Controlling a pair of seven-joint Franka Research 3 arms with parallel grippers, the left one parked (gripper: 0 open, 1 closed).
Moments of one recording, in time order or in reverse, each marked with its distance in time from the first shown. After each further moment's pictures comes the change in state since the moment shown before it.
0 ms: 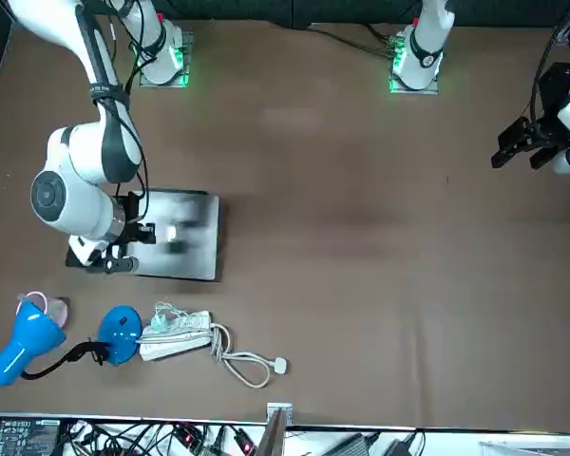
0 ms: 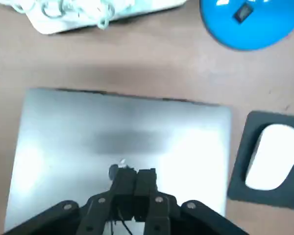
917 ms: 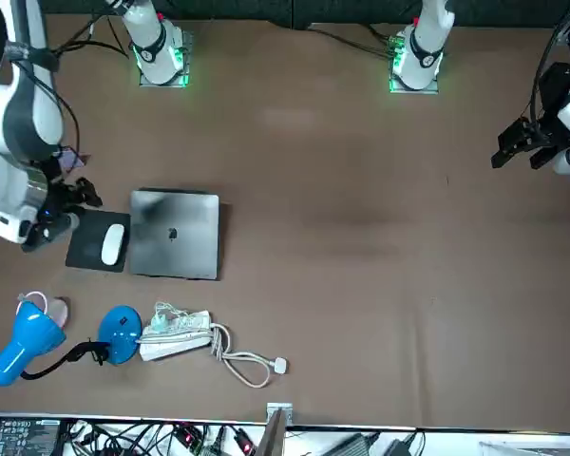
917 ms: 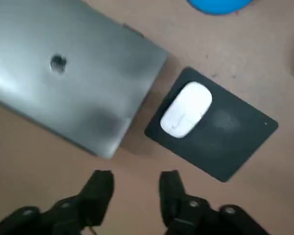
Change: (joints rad) arm -0.195 -0.145 -0.026 -0.012 -0.056 -0.258 -0.572
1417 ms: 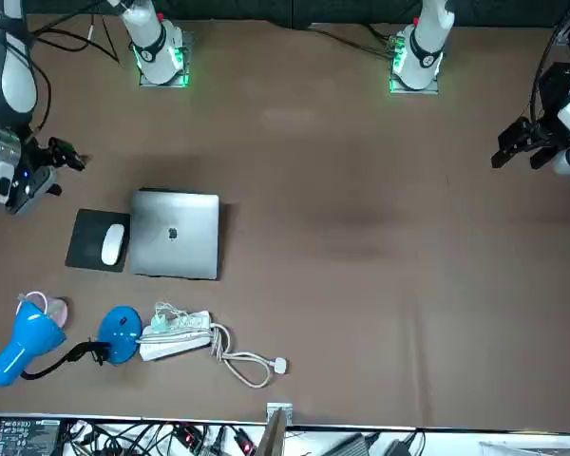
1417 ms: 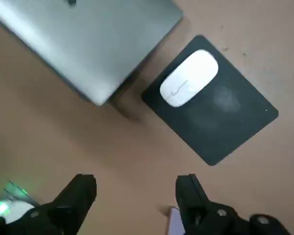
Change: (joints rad) arm -0.141 -0.185 -0.002 -0.239 -0.018 0.060 -0.406
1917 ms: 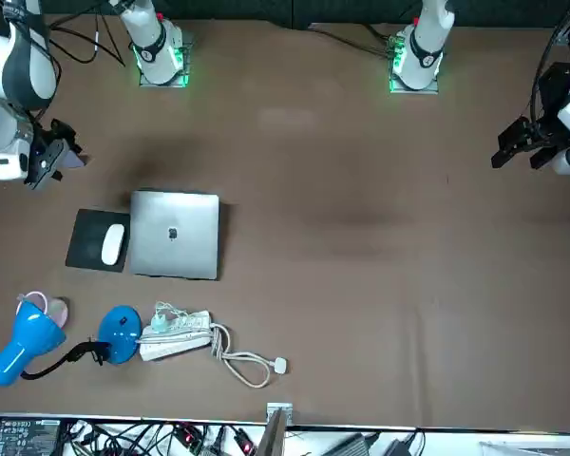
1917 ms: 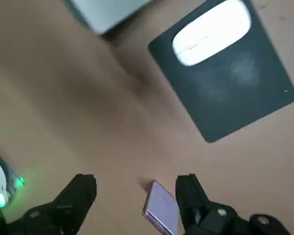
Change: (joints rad) arm -0.043 -0.105 0.001 -0.225 -0.130 0.140 -0.175
